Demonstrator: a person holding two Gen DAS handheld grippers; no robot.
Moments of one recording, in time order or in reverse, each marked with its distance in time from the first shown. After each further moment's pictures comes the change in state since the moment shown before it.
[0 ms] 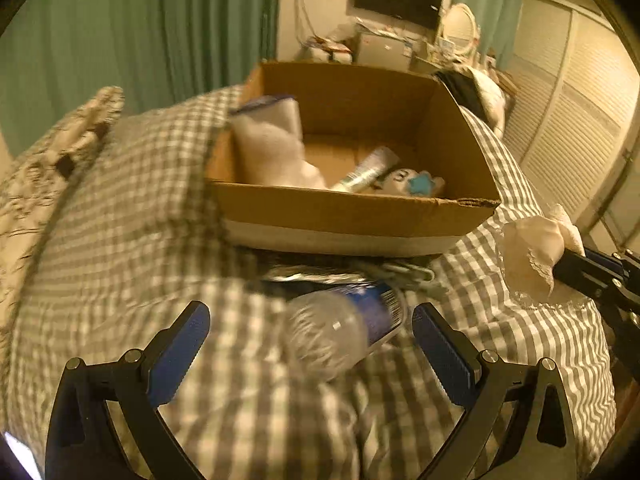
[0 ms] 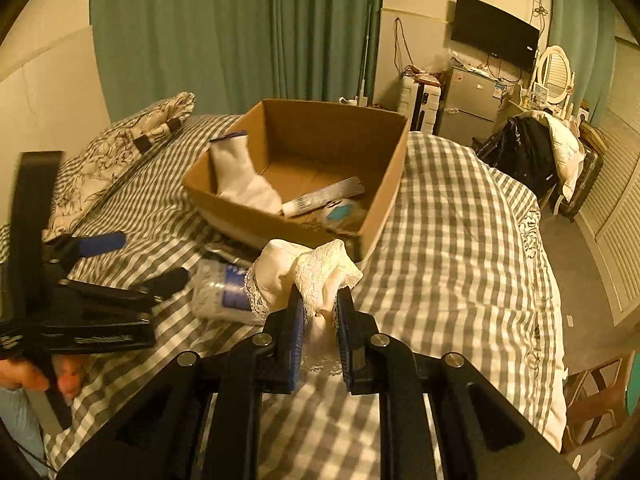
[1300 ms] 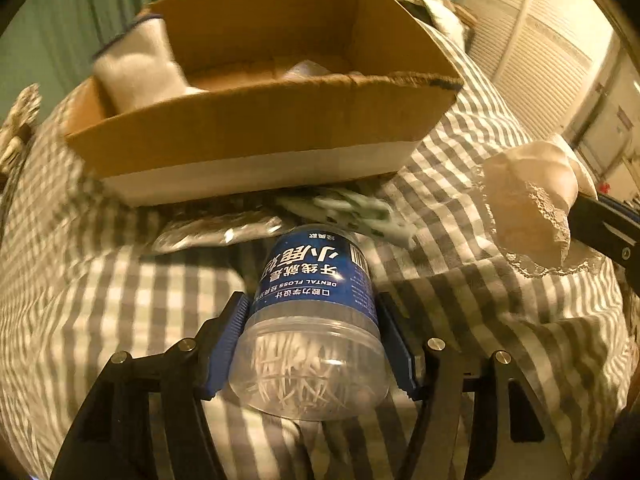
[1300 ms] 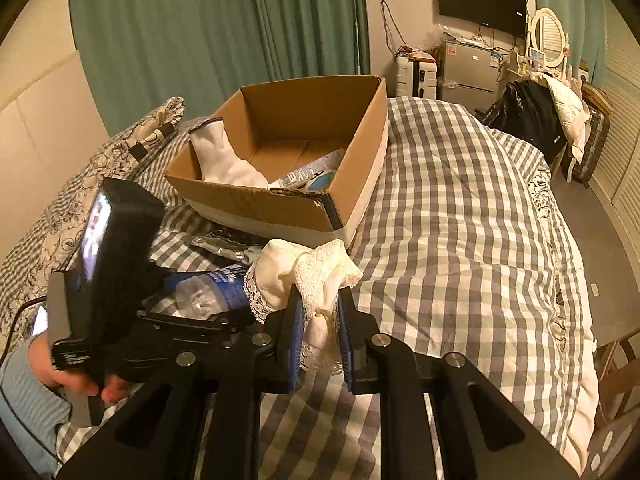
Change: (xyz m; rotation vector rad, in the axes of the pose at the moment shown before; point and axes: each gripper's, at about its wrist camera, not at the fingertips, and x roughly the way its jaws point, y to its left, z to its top) left arm 0.030 -0.042 -0.027 0.143 0.186 -0.066; right arm 0.013 -0.023 -0.028 0.096 0.023 0.062
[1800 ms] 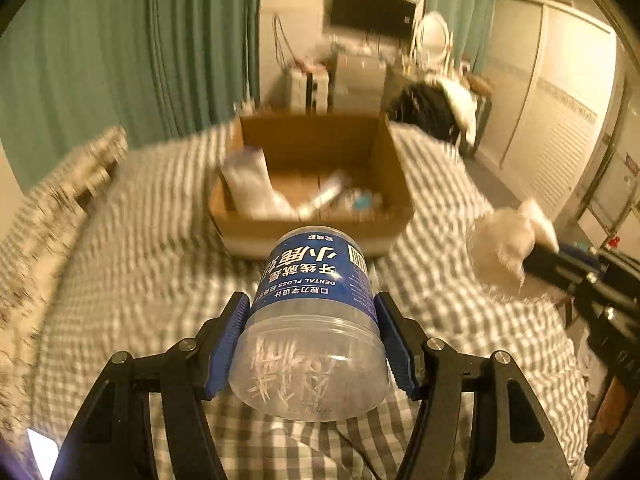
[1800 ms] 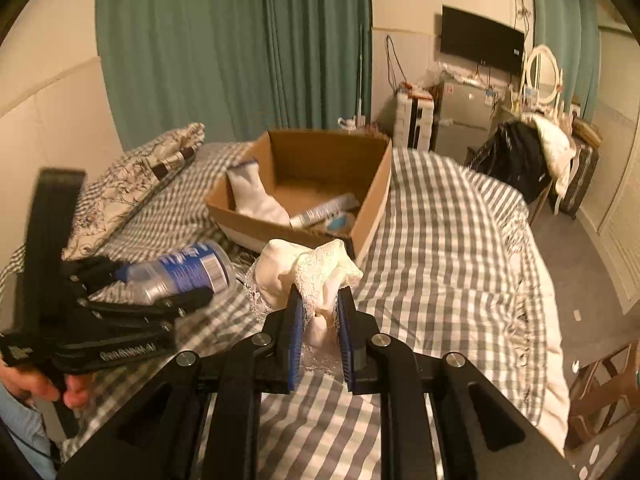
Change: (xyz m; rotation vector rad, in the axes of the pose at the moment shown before) left arm -0.147 0.005 -0.001 -0.076 -0.285 0.078; right arm -0.091 0.041 0.007 -0.067 -0.132 -0.042
